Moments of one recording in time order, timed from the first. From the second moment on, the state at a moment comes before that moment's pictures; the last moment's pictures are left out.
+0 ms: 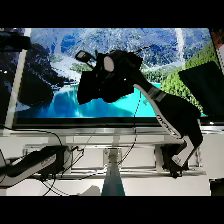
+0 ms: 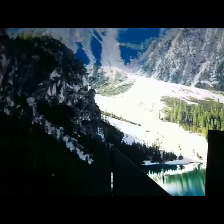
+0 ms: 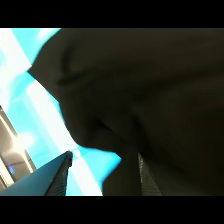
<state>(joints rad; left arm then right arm) 0.06 -1.14 1.49 1.62 -1.07 -1.43 0.77 -1.87 1.83 -1.32 1.17 1.22</state>
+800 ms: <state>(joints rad) 0.10 -1.12 1.49 1.53 -1.09 -1.43 0.83 -2.01 1.83 -1.52 0.91 1.36</state>
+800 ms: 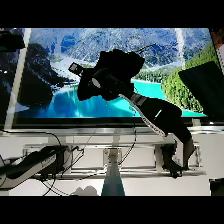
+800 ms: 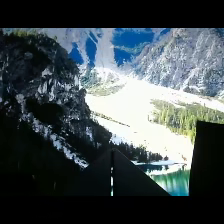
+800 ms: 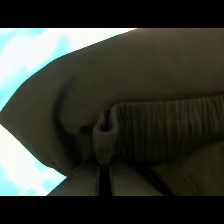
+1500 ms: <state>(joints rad) 0.13 -1.07 1.47 1.51 -1.13 -1.41 0.42 -1.56 1.83 -1.67 1.12 1.47</state>
